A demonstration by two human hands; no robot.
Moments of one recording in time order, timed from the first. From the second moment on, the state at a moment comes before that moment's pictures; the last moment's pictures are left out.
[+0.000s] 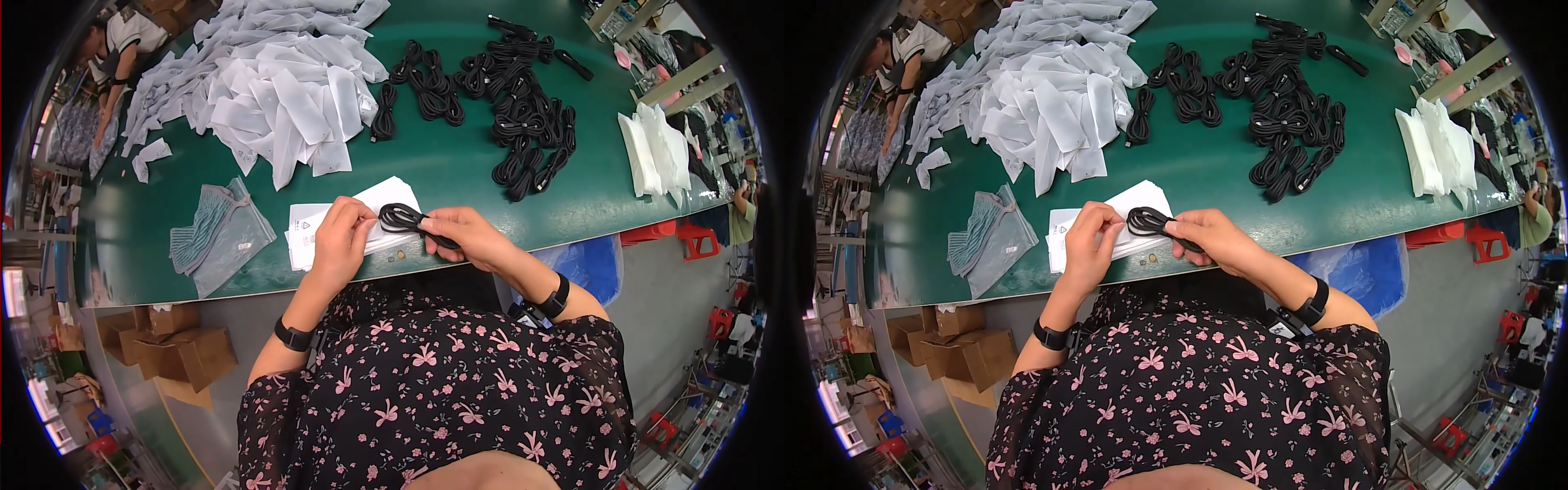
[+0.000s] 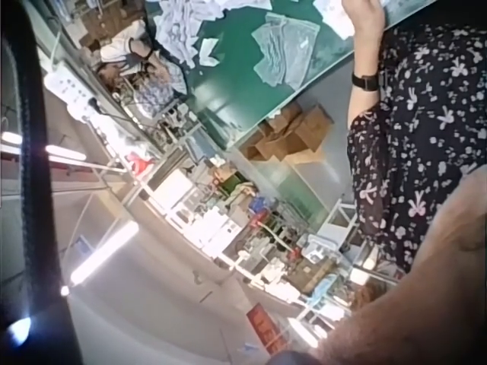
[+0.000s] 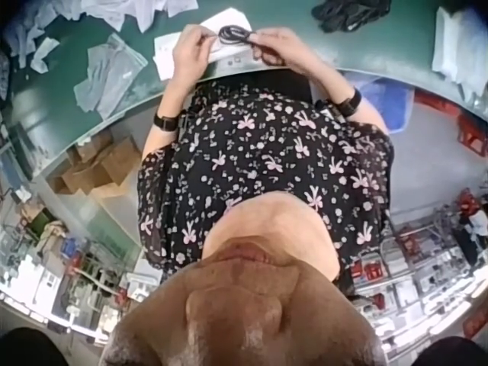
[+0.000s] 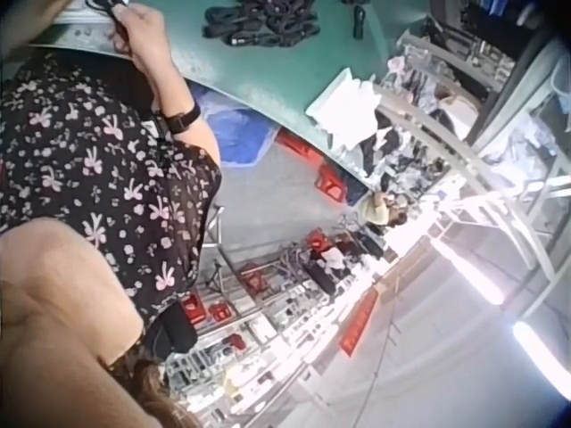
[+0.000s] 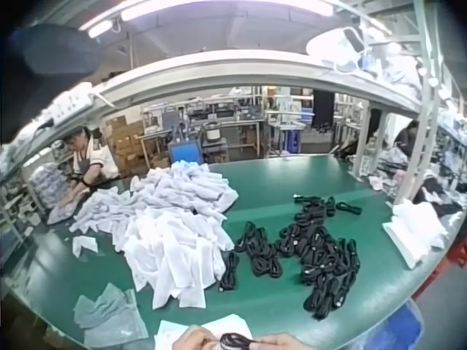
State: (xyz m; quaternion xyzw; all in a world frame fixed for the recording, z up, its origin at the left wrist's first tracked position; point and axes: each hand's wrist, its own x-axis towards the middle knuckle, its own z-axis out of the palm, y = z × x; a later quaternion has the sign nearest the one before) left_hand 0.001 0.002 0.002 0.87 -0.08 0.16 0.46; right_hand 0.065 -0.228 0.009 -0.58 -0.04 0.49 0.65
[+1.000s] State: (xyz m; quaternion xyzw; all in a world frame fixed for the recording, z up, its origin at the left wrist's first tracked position) left_hand 0.011 0.009 0.026 0.86 -0.15 0.16 0.46; right_hand 0.063 -0.211 0.020 -0.78 -0.37 0.20 0.46
